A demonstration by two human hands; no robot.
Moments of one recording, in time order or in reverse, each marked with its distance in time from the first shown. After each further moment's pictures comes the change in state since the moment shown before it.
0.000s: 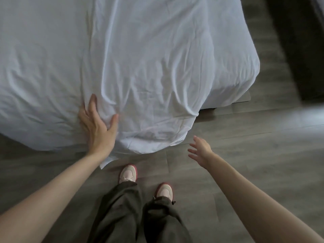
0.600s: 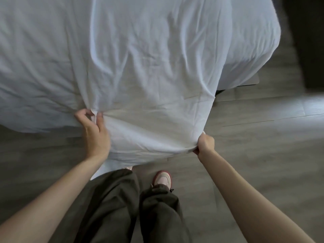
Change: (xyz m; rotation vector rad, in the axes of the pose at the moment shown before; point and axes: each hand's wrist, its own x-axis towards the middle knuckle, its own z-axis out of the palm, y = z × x) left_hand -0.053 -0.033 0.018 -0.247 0.065 -0.121; right_hand 0.032 0.052 0.002 0.124 0.274 -0.052
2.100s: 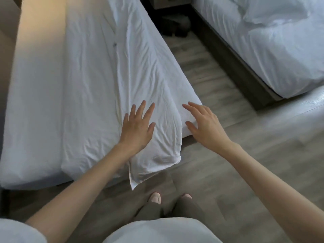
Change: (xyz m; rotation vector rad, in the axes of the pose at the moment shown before) left_hand 0.016 0.390 -0.152 0.796 -0.560 0.801; right_hand -0.391 -0.250 -0.154 -0.904 0.036 -1.375
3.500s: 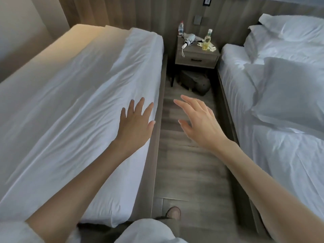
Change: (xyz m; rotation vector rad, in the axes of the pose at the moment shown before) left_hand 0.522 0.316 -0.057 0.066 0.189 -0.453; right_hand 0.456 0.384 -0.281 -0.107 -0.014 -0.579
